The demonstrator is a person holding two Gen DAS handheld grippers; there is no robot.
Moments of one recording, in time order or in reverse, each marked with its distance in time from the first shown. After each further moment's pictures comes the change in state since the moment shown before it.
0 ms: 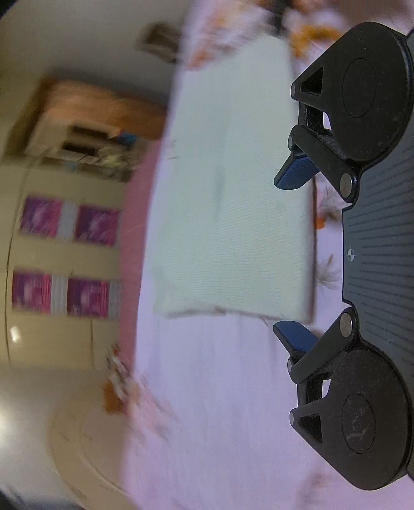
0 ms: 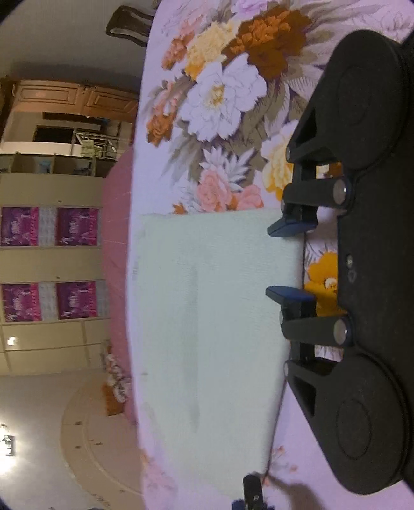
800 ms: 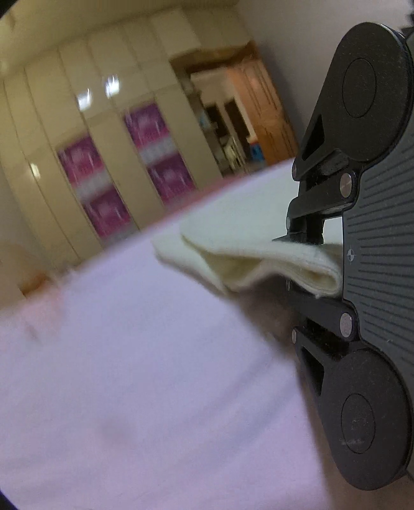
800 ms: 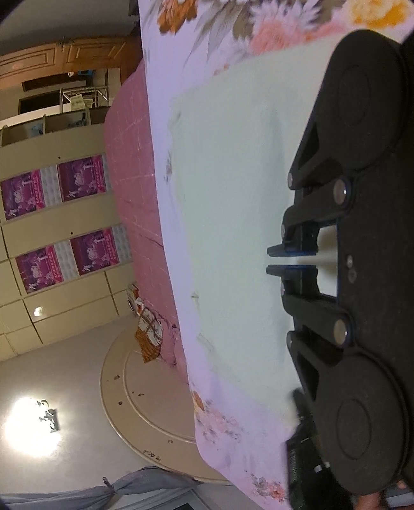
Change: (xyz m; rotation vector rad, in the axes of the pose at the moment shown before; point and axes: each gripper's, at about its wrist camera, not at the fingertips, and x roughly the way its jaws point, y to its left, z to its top) left arm 0.097 0.051 0.008 -0.787 -0.113 -0.183; right arm 0.084 0.074 0.073 0.124 -0.046 0.284
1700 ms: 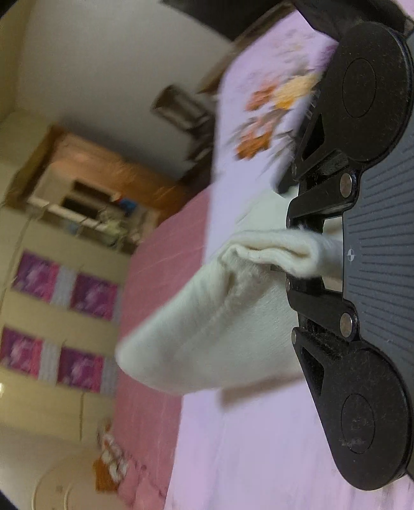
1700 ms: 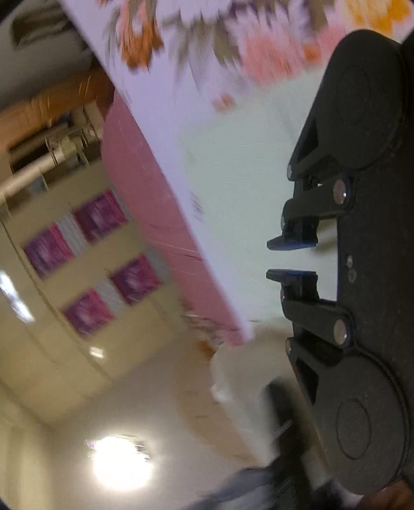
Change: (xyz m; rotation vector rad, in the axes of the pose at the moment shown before) left arm 0.078 -0.231 -0.058 0.820 0.309 -0.071; right arm -0.053 -0.089 0.004 0.406 -0.213 0.050
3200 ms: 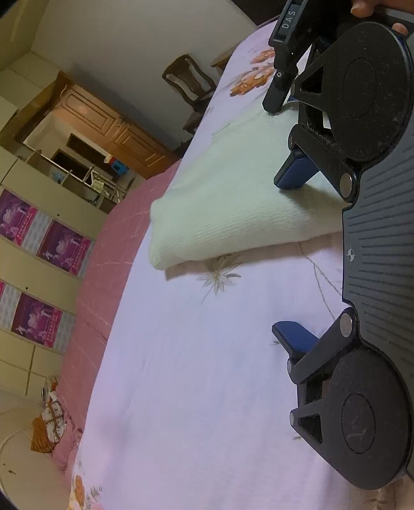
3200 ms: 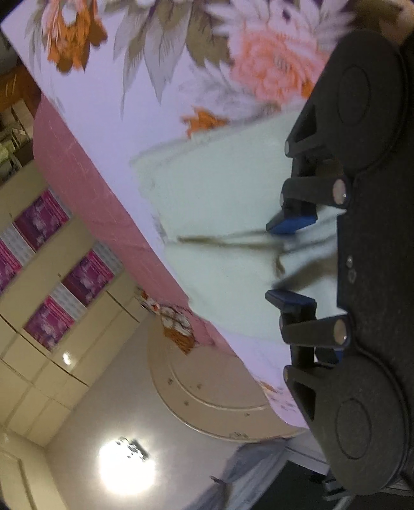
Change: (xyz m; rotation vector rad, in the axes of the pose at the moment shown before) left arm 0.020 0.115 -0.042 -0.210 0.054 0.060; right arm 0.049 -0.041 0.017 0.086 0.283 0.084
